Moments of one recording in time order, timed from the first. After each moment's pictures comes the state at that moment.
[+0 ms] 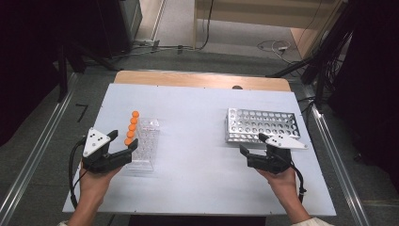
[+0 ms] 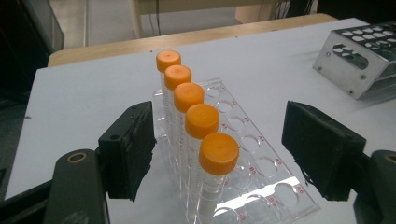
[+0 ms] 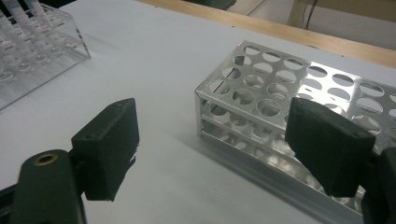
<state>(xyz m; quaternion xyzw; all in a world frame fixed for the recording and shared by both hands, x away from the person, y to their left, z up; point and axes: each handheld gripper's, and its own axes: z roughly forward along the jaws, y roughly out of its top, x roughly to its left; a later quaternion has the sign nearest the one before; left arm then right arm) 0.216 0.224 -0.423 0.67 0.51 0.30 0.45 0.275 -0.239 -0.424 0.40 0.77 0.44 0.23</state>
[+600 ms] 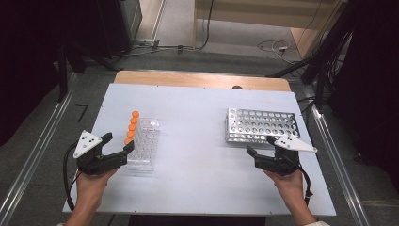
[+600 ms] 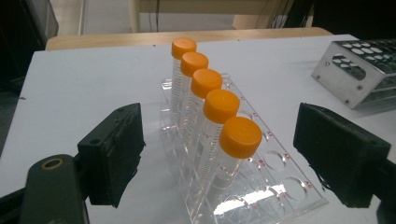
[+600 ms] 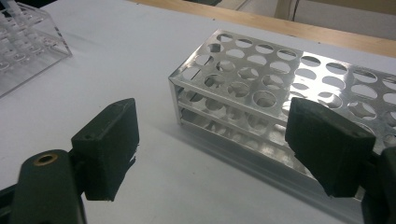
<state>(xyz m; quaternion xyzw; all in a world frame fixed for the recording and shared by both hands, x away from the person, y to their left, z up) 0.214 0.239 -0.435 0.65 0.52 0.28 0.48 0.272 -0.260 -0.427 0.42 0.76 0.44 0.23</state>
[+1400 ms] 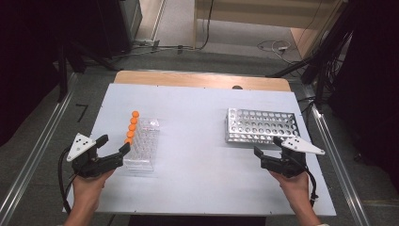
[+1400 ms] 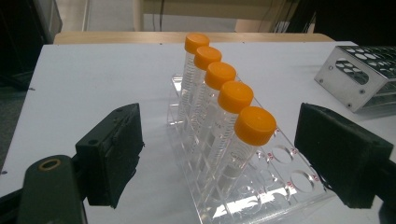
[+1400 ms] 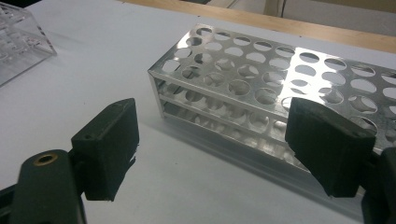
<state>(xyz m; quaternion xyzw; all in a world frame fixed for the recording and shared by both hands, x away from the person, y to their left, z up) 0.208 0.248 -0.440 0.63 0.53 0.28 0.49 0.270 -0.276 -0.429 0.44 0.75 0.43 0.24</state>
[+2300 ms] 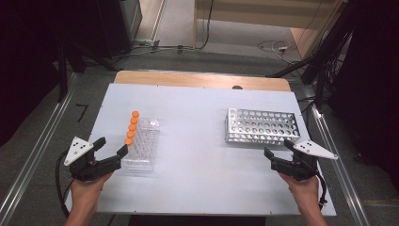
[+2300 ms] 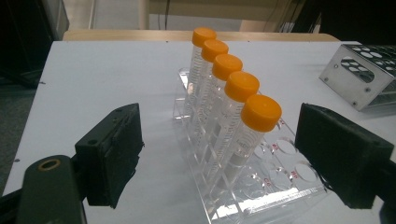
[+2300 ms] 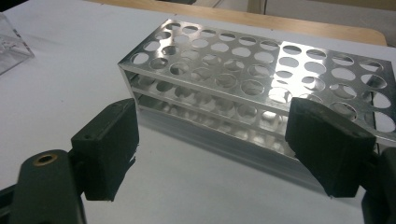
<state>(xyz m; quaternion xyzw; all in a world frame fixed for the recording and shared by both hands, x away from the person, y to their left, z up) 0.201 0.252 -0.444 0.63 0.54 0.28 0.48 0.264 -0.303 -0.430 0.46 0.73 0.43 0.25</state>
